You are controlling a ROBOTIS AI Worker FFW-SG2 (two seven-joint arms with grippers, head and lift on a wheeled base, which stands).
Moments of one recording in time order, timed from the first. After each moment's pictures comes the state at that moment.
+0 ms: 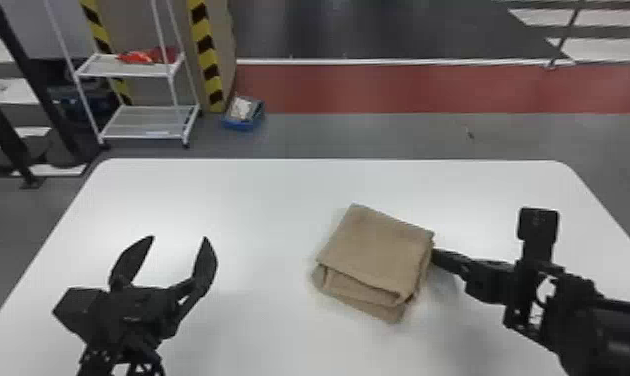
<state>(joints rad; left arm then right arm) 0.35 0.00 0.10 -1.73 0.12 -0.21 -0.19 -0.02 -0.06 -0.18 -1.70 -0.13 0.84 0.49</state>
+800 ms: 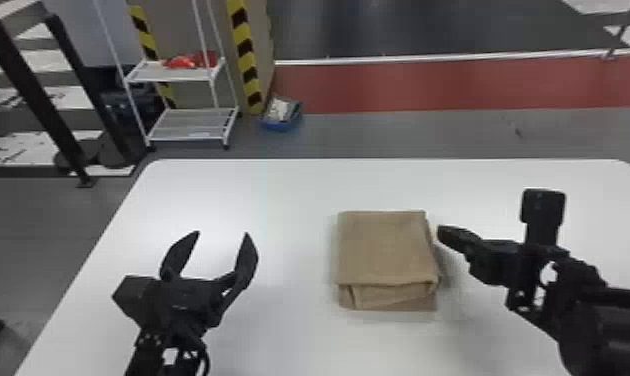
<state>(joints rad) 0.32 0.01 0.10 -1.69 0.13 -0.21 -0.19 -0.07 -0.02 -0.06 -1.61 -0.12 0.66 0.40</state>
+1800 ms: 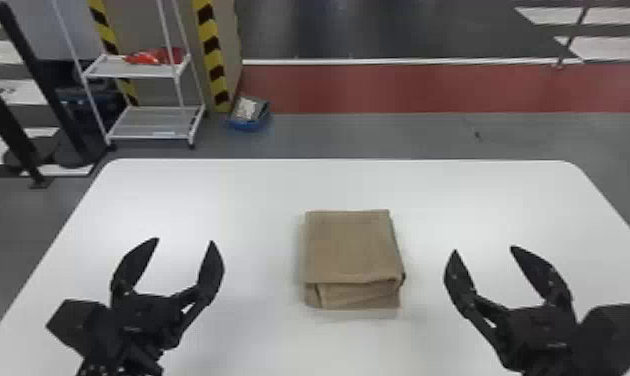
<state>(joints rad) 0.44 0.01 0.09 -1.85 0.12 -0.21 -0.18 0.56 0.00 -0.04 -2.08 -0.03 0.00 0.16</state>
